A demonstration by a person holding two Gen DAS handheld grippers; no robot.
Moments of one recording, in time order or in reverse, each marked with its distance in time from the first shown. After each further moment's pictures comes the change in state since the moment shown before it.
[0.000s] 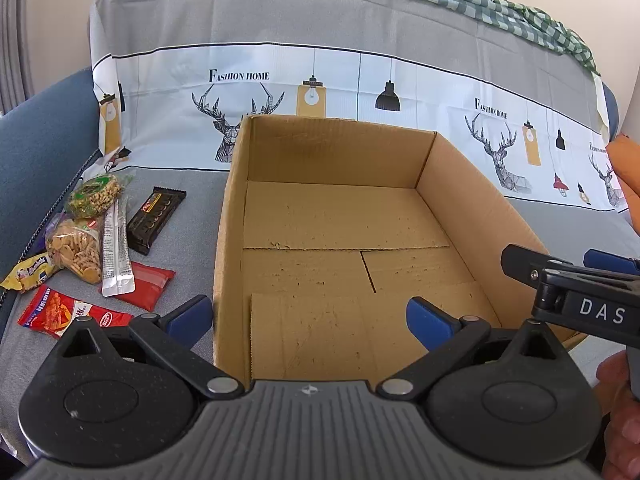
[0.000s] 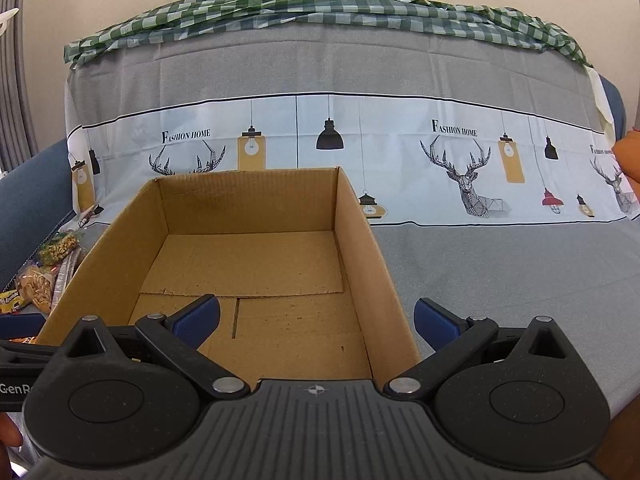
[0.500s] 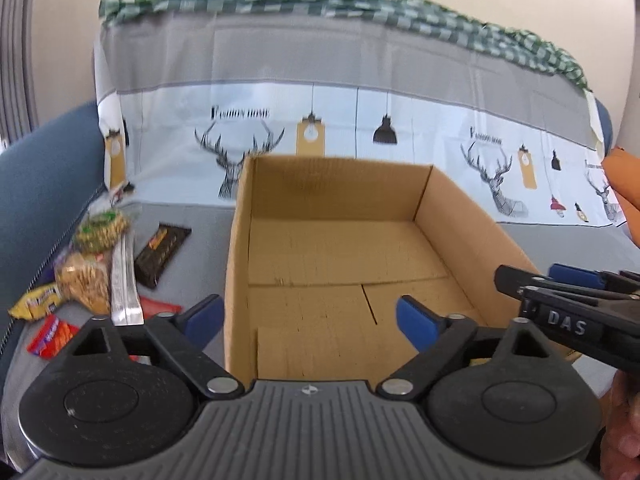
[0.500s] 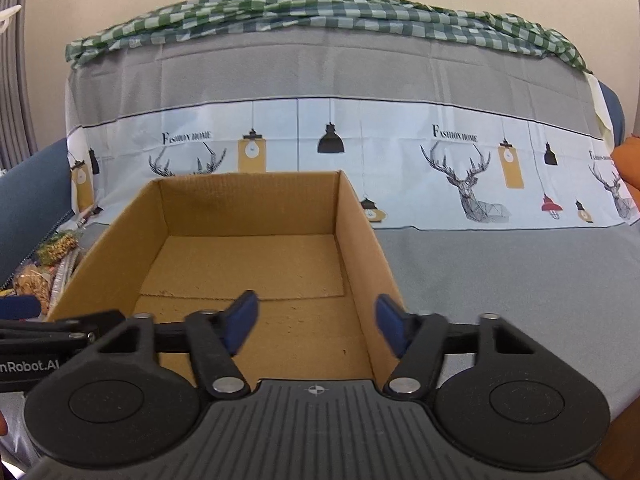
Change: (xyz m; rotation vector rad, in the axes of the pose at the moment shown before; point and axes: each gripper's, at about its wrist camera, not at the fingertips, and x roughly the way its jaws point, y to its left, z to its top) left arm -0.019 -0.002 0.005 0.031 -0.110 0.015; right arm -0.001 0.009 -0.002 -0.016 -0.023 -0.004
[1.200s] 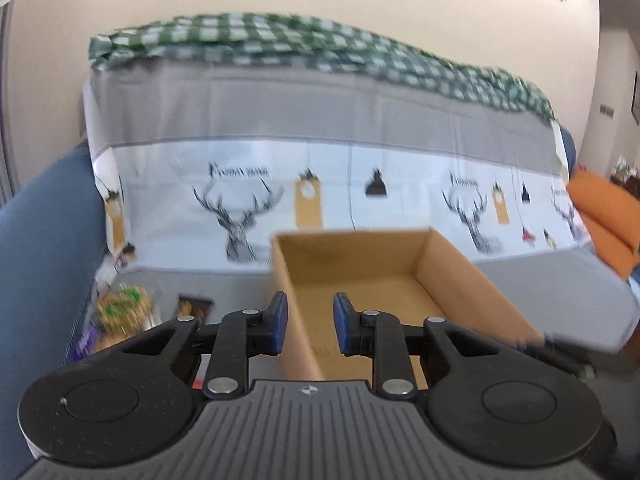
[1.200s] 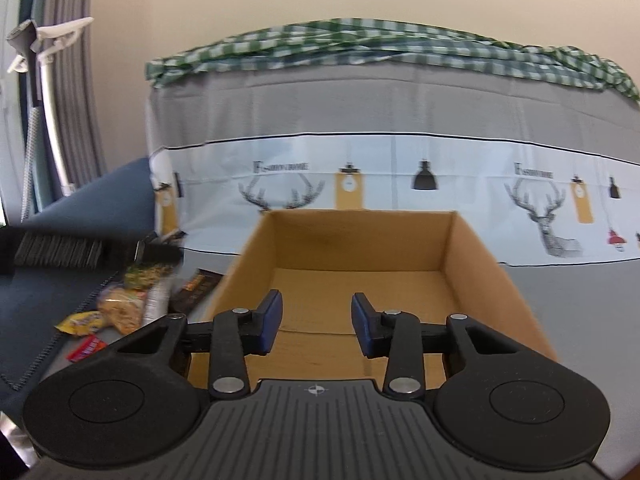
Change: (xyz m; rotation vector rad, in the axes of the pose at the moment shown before) left arm -0.028 0.095 0.081 0.034 -0.071 -0.138; right arm -0.020 0.099 0.015 -0.035 -0.081 0.177
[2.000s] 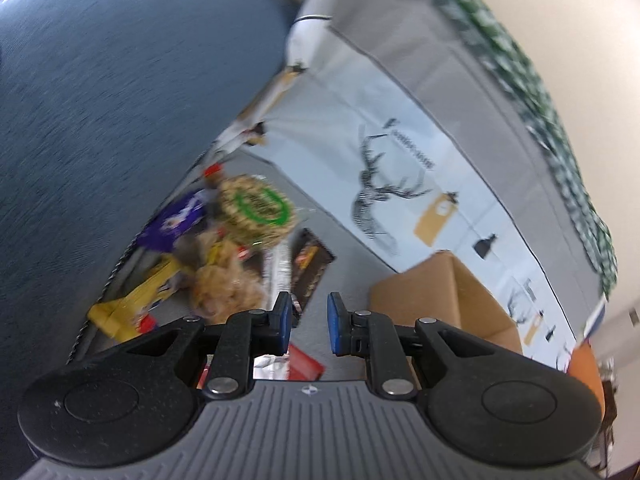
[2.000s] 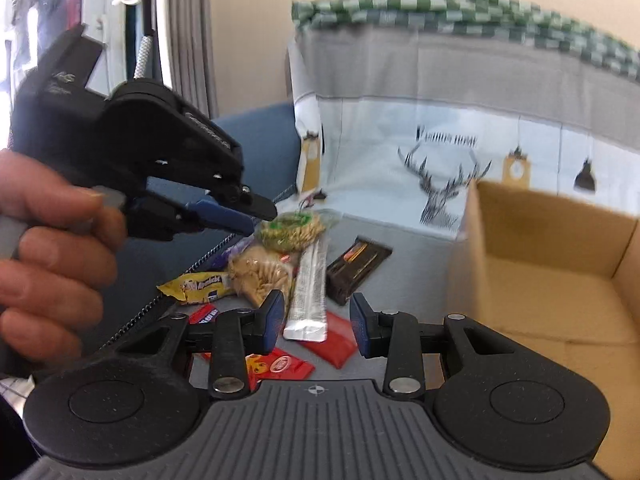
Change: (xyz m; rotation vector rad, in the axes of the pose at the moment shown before) left arm 0.048 0.214 -0.042 -0.698 0.171 0.033; right arm 0.083 0.140 -0.037 -0.133 0.069 0.274
